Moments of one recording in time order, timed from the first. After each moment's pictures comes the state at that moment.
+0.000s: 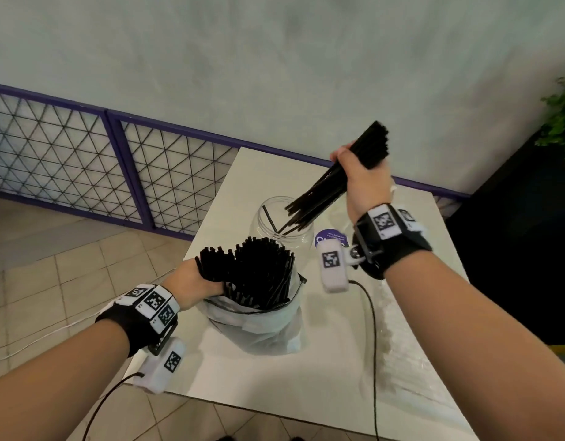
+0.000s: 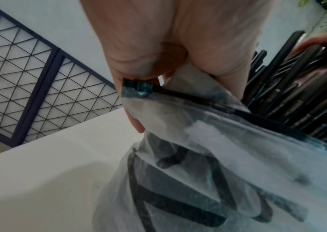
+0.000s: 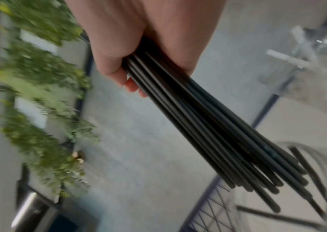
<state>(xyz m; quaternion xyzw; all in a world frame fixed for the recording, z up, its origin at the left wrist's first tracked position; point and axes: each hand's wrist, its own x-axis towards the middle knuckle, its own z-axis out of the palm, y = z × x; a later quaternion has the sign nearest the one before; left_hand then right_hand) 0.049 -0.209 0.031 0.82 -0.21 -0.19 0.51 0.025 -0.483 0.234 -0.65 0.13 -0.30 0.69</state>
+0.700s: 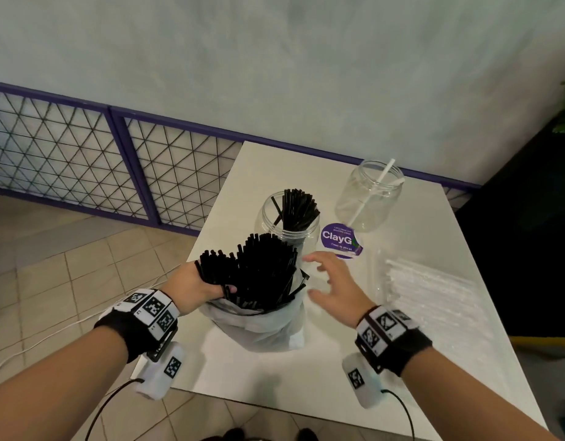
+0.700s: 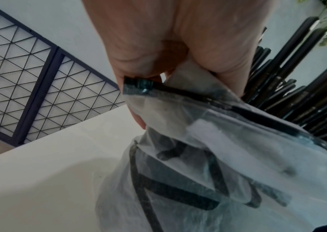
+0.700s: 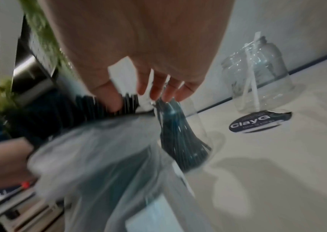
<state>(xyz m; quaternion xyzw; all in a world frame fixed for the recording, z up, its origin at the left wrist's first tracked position) 0.041 -0.201 0.028 0.80 -0.21 -0.20 0.52 -0.068 -0.488 0.092 -0.90 0.00 0.03 0.43</state>
